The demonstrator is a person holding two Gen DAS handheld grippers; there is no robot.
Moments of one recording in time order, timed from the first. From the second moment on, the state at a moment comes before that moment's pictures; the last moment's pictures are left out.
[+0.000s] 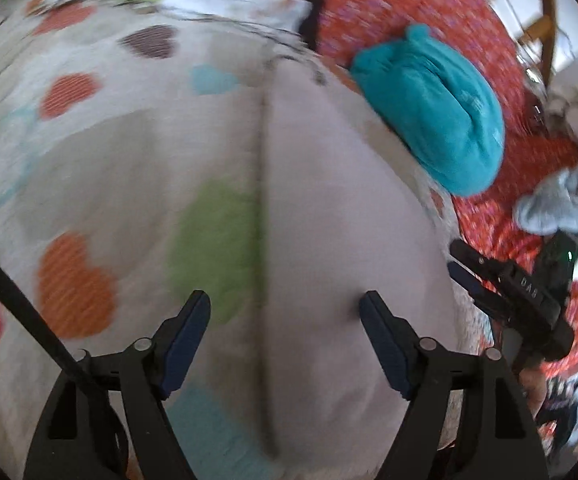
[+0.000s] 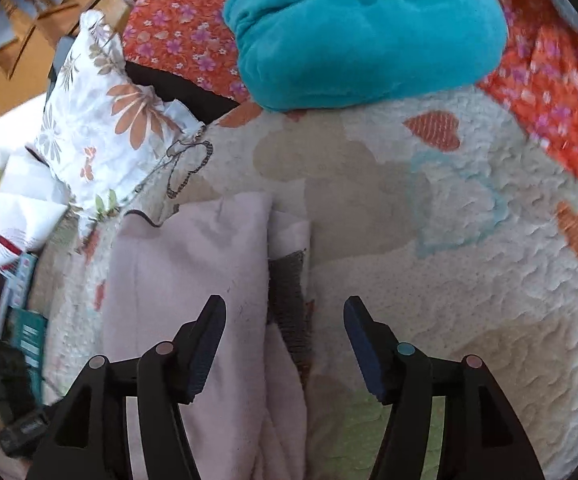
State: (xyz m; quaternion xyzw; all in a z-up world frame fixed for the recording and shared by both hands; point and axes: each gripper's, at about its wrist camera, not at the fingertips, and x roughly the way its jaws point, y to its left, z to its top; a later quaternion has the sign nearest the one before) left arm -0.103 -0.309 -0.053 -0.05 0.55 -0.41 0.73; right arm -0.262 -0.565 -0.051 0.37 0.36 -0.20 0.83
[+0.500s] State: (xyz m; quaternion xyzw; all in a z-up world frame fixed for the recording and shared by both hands) left arm -0.086 -0.331 -0.019 -0.08 0.54 -0.47 0.69; right arm -0.200 -0.547 -0.060 0.43 0.35 -0.06 0.83
